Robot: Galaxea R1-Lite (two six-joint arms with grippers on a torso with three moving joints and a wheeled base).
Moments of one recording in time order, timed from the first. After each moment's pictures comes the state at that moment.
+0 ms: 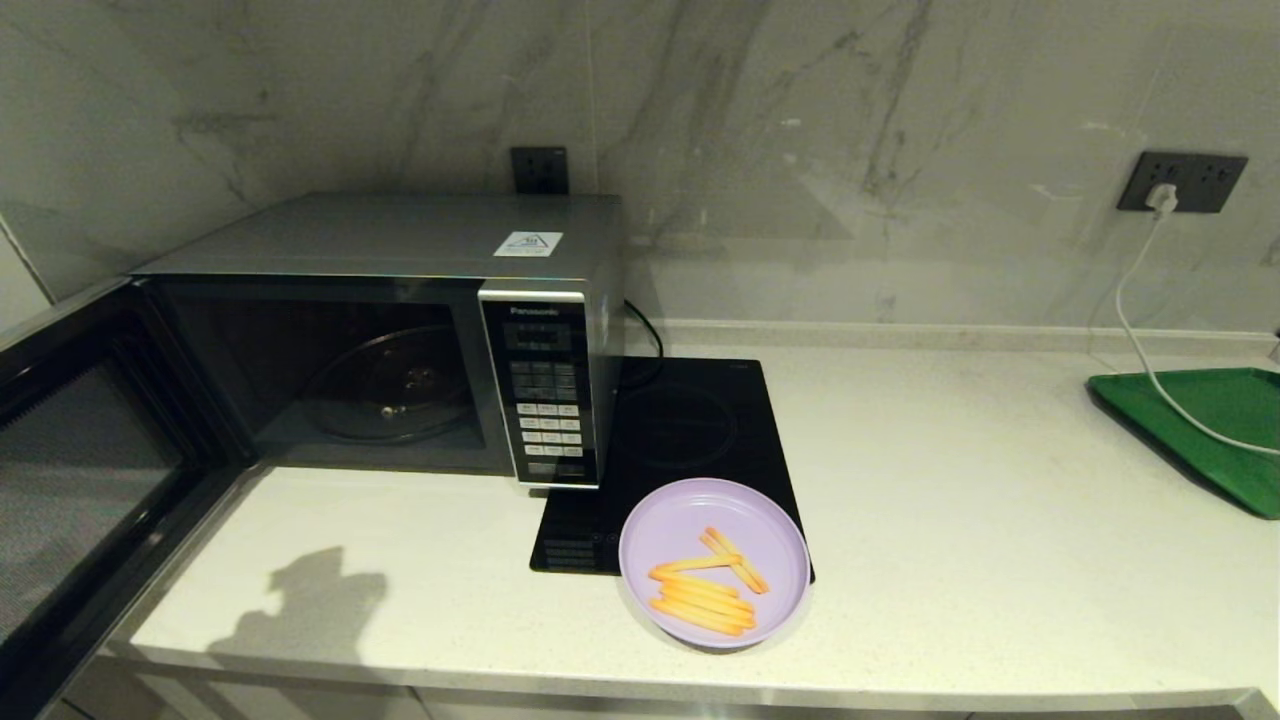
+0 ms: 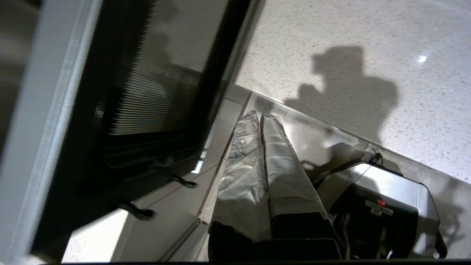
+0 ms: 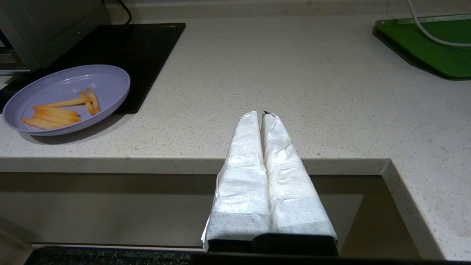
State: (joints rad) left arm 0.32 1.37 -1.42 0.86 0.20 0.05; right arm 0.00 0.00 0.00 -0.02 -0.04 0.08
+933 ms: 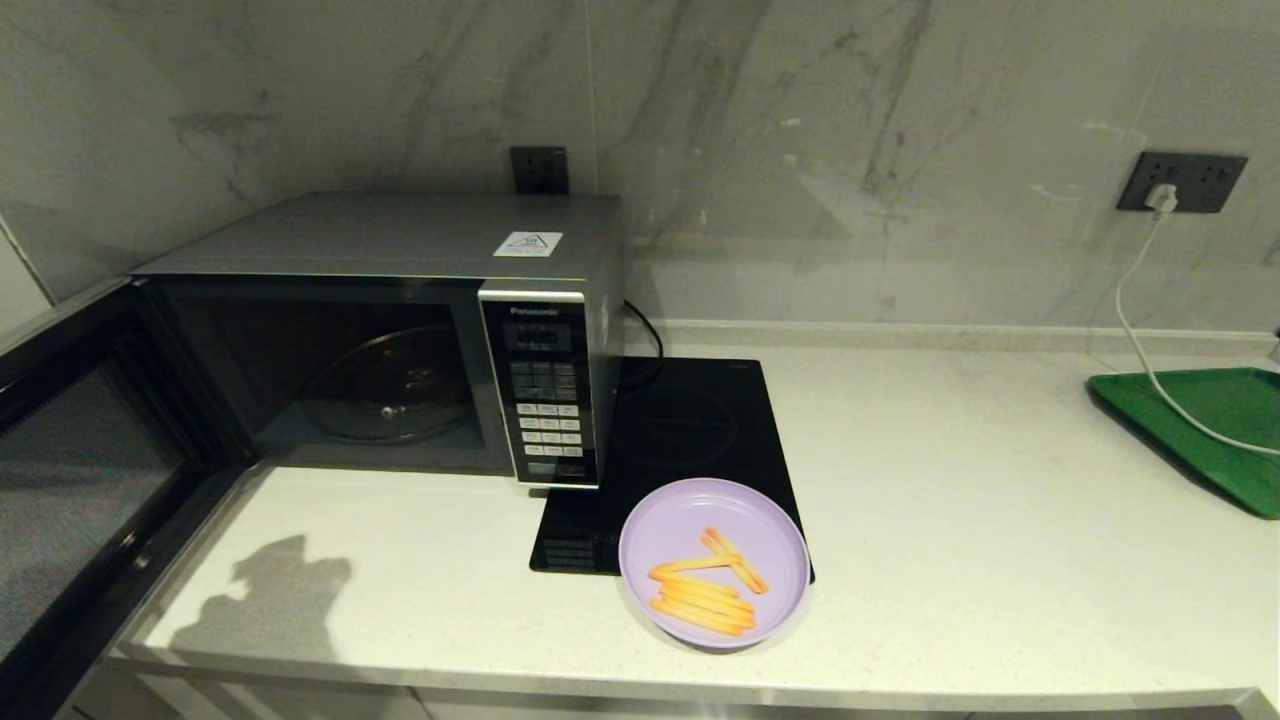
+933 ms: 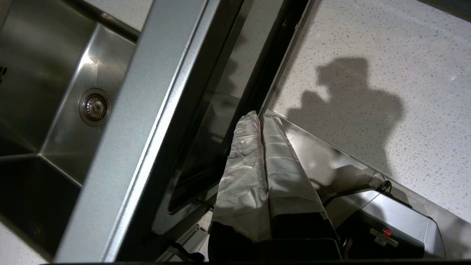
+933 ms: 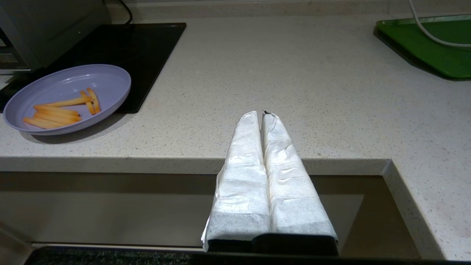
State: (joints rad) left arm 0.42 1.43 -1.42 0.75 0.20 0.06; right arm 0.01 0.00 0.00 -0.02 -0.03 0.08
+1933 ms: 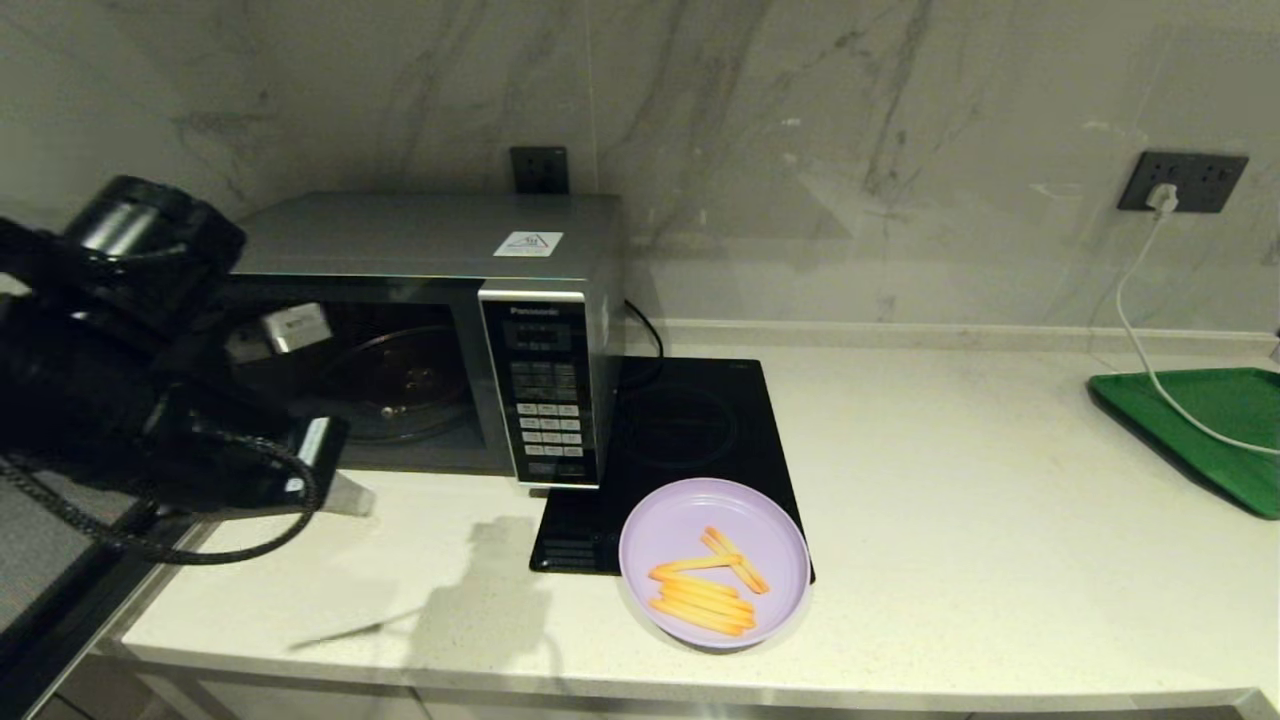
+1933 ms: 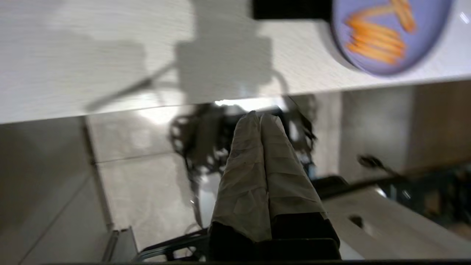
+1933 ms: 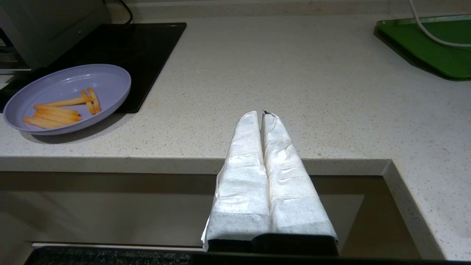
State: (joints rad) left arm -0.28 1.55 -1.39 0.83 -0.16 -0.24; right arm 0.01 0.00 0.00 -0.02 -0.03 0.08
